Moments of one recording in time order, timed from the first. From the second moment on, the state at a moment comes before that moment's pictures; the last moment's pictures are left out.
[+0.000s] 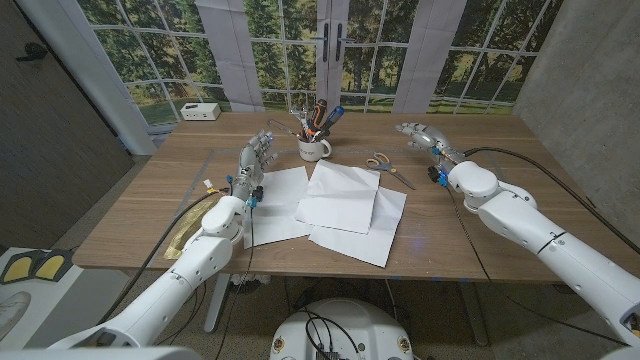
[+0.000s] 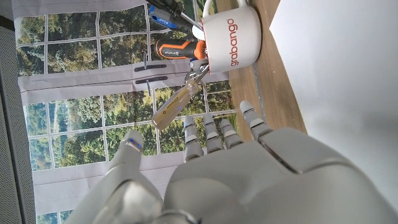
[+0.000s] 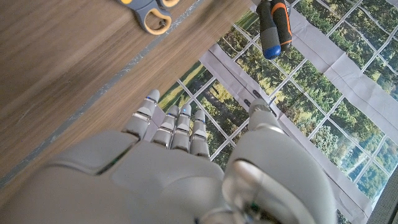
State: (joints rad) left arm 0.96 0.48 0.36 -1.43 -0.65 -0.31 0.09; left_hand 0.07 -0.05 0.61 -0.14 0.17 0.20 -0.11 0.33 0.18 0.07 -0.04 0.39 0.20 0.01 -0.03 0.21 0.17 0.00 0.08 0.51 0.17; right arm -0.88 -0.75 -0.43 -1.77 0.36 -0.15 -0.21; right_hand 0.53 0.09 0.24 -0.15 0.18 0.24 0.03 0.25 0.19 0.26 0.02 0.25 0.23 0.17 -0.04 0.26 0.20 0.27 0.11 0.21 0.17
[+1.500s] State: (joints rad) left arm 0.95 0.49 0.37 -1.41 -0.64 -0.30 0.08; left_hand 0.08 -0.04 0.59 -0.14 0.17 0.20 -0.13 0.27 0.18 0.11 -0.05 0.35 0.20 0.06 -0.04 0.21 0.17 0.04 0.07 0.45 0.17; right arm -0.91 -0.78 -0.49 -1.91 0.15 -0.38 -0.34; right_hand 0.56 0.08 0.22 -0.14 0.18 0.25 0.02 0.23 0.19 0.36 0.00 0.29 0.29 0.27 -0.04 0.33 0.26 0.38 0.11 0.22 0.18
